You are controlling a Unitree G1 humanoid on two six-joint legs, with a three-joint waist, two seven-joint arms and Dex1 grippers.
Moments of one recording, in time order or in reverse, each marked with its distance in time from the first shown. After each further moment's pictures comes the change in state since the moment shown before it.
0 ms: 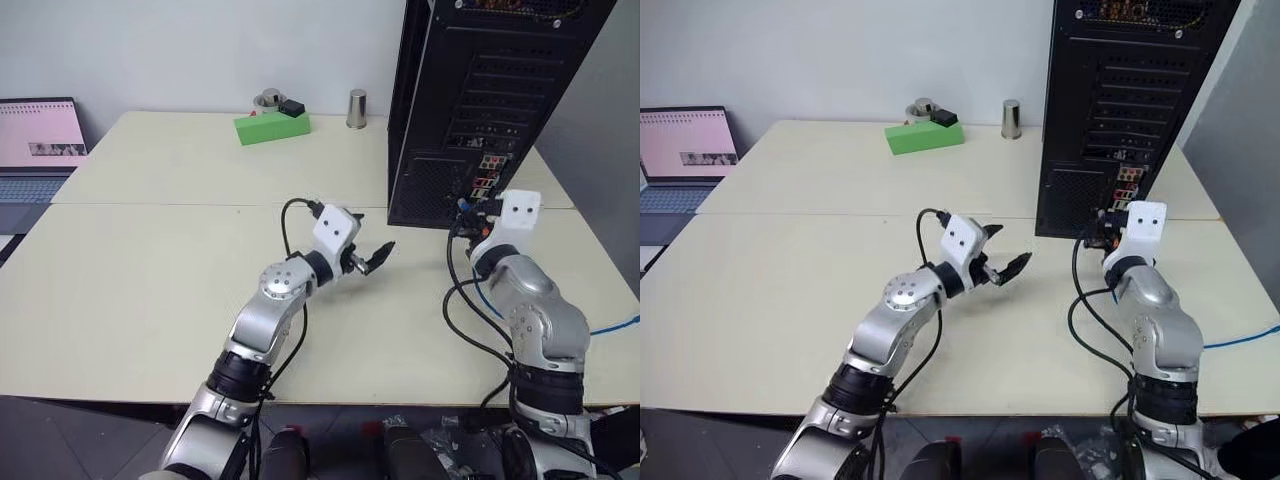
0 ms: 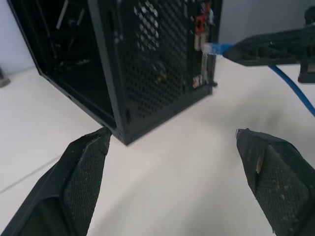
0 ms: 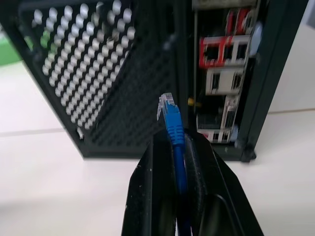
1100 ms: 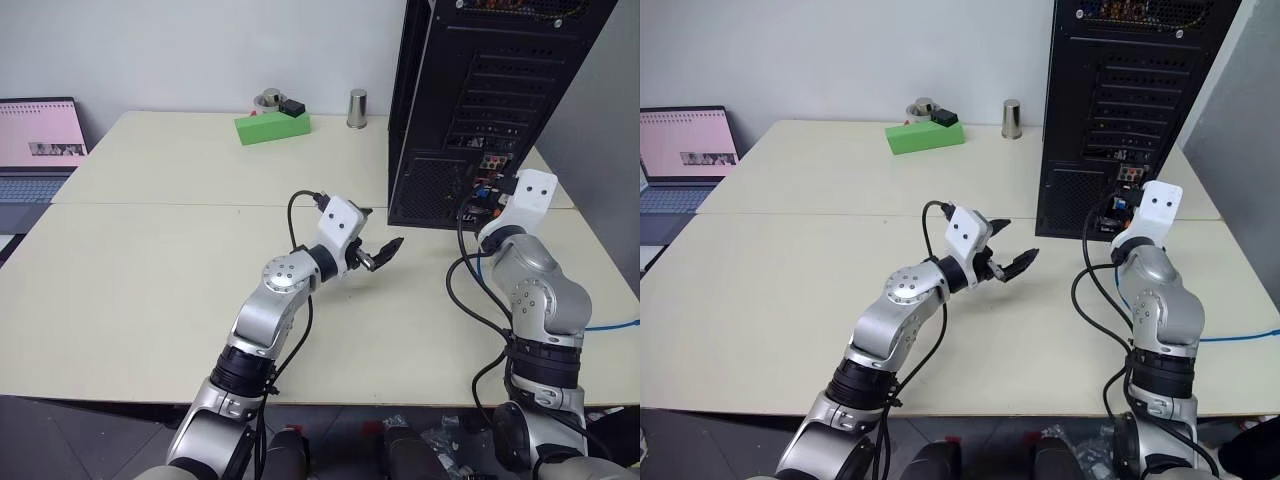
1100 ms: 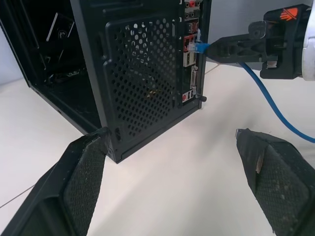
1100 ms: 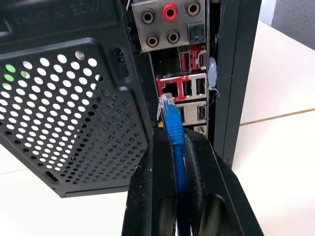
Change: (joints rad) left arm -0.002 -0.008 0.002 -0.027 -0.001 0.030 -0.054; right arm -0.101 0.005 -0.052 0.106 0.007 -0.004 -0.059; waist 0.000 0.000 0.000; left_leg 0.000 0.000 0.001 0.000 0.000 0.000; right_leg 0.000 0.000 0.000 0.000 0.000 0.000
